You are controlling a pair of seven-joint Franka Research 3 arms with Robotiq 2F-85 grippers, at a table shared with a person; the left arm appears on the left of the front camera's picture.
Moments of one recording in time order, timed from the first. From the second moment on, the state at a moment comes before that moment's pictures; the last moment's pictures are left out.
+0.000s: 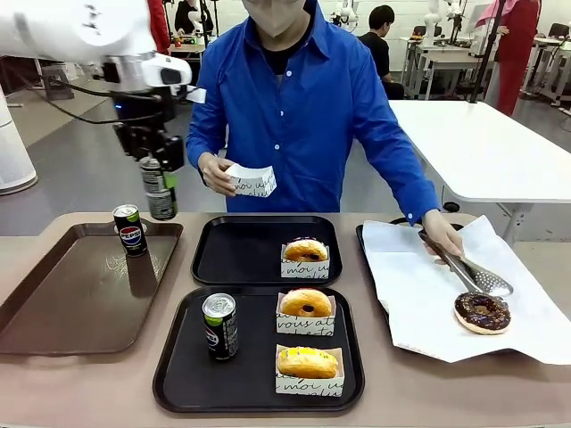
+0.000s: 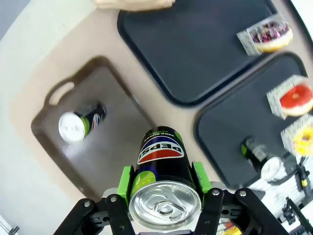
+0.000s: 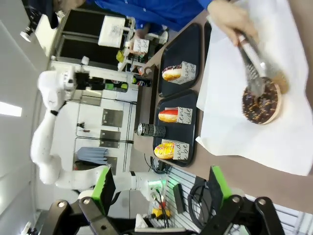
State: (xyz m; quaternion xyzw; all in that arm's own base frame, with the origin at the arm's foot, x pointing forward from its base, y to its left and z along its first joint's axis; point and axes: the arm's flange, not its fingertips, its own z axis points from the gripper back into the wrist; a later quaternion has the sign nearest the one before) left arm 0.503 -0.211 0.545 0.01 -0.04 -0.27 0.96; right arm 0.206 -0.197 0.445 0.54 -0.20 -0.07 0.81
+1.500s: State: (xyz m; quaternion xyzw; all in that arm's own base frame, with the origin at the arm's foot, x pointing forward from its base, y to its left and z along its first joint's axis) left arm 0.538 -0.265 0.468 0.00 -0.05 -0.29 0.96; right arm 0.206 -0.197 0.445 0.54 -0.20 -0.07 0.81
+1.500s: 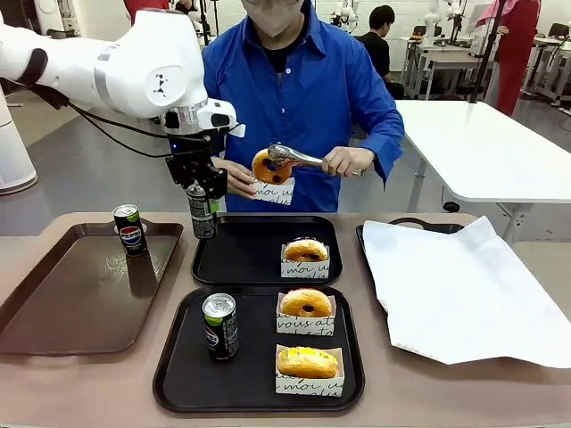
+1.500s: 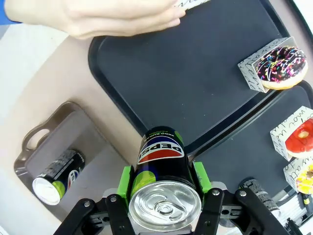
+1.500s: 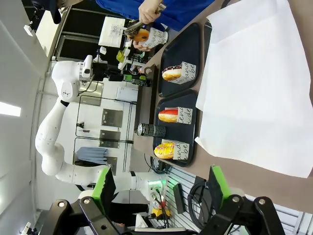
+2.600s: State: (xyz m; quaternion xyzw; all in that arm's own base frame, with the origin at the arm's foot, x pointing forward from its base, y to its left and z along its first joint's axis) left arm 0.423 -0.118 0.512 0.00 -0.04 -0.35 0.94; right arm 0.206 -0.197 0.445 0.54 -0.20 -0.07 0.81
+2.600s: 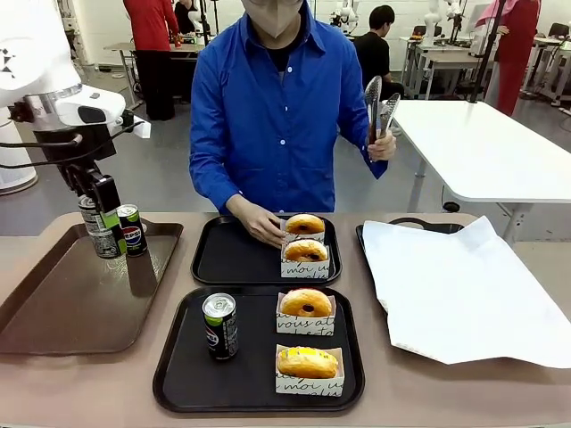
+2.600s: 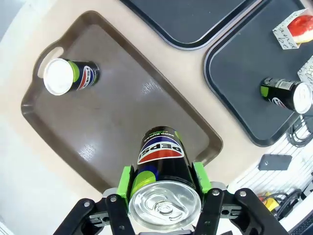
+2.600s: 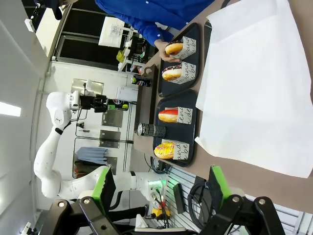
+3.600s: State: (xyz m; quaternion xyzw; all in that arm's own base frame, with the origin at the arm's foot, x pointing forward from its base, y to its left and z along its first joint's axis) left arm 0.519 -0.201 0.479 0.01 -0.03 -0.33 0.94; right arm 0.206 -0.197 0.445 0.54 -0.20 -0.07 0.81
